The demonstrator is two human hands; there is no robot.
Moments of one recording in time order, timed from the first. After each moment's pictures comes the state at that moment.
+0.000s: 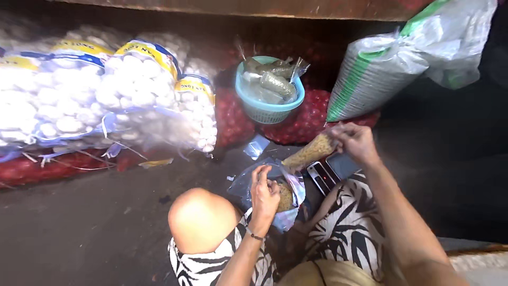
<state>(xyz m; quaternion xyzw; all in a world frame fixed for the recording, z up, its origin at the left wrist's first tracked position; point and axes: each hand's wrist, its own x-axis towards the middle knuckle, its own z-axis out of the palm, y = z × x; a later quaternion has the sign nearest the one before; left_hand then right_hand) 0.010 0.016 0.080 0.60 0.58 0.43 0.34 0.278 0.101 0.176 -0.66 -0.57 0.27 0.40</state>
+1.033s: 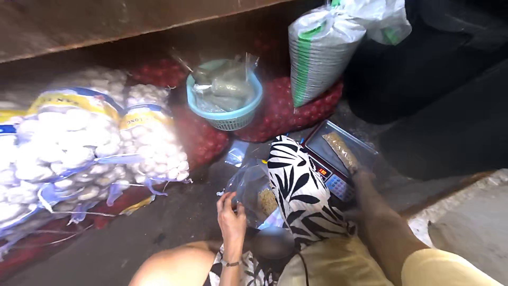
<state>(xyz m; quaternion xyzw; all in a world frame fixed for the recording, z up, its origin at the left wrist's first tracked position) -0.031 0.011 0.050 0.62 0.66 0.31 0.30 0.447 -0.026 -0.072 -0.77 0.16 0.19 0.59</state>
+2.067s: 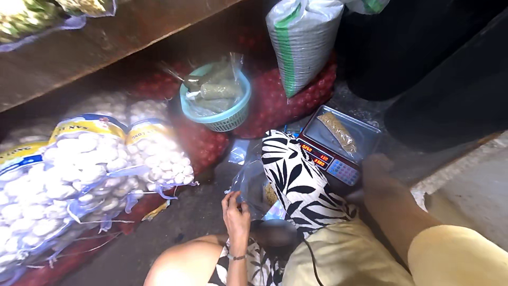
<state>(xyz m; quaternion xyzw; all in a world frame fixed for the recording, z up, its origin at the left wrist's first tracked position) -0.026 -0.004 0.050 0.67 0.64 0.26 0.26 0.384 -0.041 0.084 -0.98 0.13 0.12 0.05</state>
